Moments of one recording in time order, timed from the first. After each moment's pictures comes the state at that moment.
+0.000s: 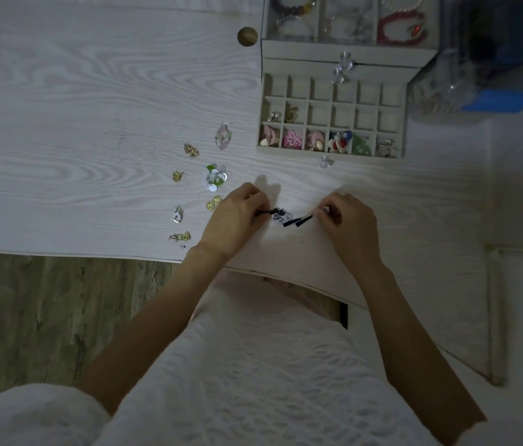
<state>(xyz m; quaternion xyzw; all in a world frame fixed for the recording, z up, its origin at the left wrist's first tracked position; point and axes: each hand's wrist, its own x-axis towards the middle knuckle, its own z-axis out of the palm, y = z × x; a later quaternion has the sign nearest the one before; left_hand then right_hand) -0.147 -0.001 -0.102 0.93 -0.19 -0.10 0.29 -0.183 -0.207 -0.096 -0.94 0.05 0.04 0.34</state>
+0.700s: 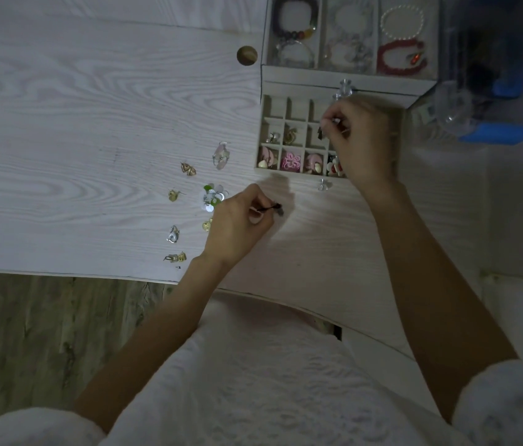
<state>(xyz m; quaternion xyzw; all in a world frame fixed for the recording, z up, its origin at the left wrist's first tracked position) -0.128 -0.016 -0.081 0.88 -0.06 -0.09 0.46 -0.038 -0.216 -0.054 -0.94 -0.02 -0.07 0.34</state>
